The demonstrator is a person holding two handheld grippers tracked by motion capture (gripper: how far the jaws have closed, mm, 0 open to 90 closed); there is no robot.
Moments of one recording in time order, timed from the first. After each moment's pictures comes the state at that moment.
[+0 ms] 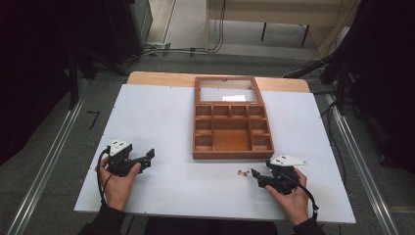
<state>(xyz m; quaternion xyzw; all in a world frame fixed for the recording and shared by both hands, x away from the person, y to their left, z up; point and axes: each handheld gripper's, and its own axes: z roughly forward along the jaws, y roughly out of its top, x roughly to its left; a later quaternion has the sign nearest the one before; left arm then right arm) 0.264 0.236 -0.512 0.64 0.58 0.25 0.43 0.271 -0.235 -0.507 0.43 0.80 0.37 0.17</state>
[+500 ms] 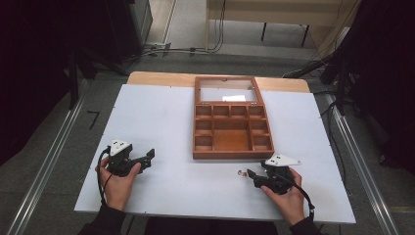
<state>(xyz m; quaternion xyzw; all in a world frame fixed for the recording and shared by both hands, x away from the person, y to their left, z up) 0.264 0.236 -0.512 0.64 0.58 0.25 0.43 0.271 -0.223 -0.508 0.42 0.81 0.37 0.17</state>
